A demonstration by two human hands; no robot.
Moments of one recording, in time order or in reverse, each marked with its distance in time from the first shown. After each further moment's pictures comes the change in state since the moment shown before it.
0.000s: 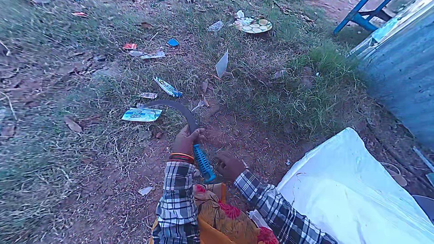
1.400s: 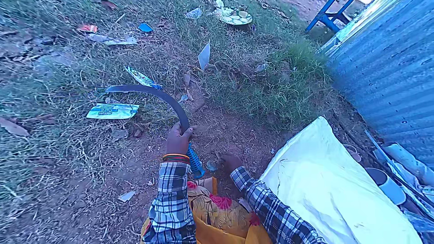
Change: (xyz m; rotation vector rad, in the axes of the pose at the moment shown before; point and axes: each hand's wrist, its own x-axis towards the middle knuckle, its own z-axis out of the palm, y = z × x) left_hand -0.010 -0.011 0.011 0.250 -0.036 0.092; right_hand -0.003 0.060 0.025 -0.197 0.019 0.384
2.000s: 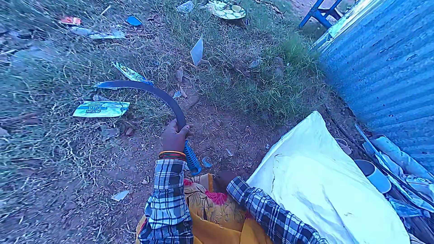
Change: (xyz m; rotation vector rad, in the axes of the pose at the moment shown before) left_hand -0.004 0.001 0.006 0.024 -0.034 -0.002; right_hand -0.048 -0.009 0.032 -0.060 -0.383 0.124
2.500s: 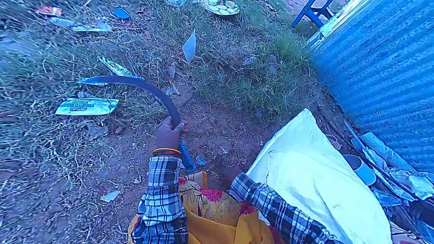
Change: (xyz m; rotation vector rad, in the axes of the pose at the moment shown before) left_hand -0.001 0.000 0.005 0.062 0.001 0.002; right_hand -0.032 0.022 -0.014 -0.100 0.002 -0.068
